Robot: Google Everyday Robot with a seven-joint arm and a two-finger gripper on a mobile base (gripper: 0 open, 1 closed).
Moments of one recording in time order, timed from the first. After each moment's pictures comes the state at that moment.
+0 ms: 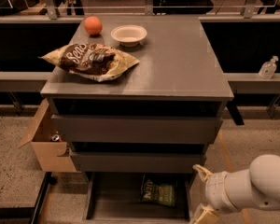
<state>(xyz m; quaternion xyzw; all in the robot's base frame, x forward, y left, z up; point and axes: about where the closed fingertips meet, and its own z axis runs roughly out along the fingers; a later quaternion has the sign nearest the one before) 0.369 -0.159 0.616 -0.57 0.76 0.16 0.25</state>
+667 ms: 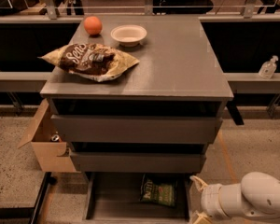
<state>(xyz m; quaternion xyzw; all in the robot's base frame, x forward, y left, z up) 0.381 -0.165 0.523 -0.54 0.77 0.19 0.28</state>
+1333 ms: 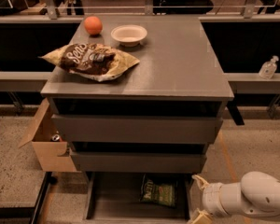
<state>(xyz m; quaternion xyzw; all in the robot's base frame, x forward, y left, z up) 0.395 -0.173 0.505 -0.54 0.77 0.19 0.28</state>
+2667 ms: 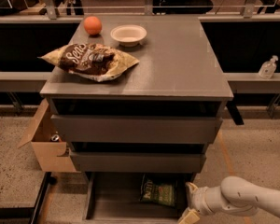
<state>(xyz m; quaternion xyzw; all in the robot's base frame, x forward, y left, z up) 0.438 -0.182 0.355 -0.50 0.80 0.22 0.25</state>
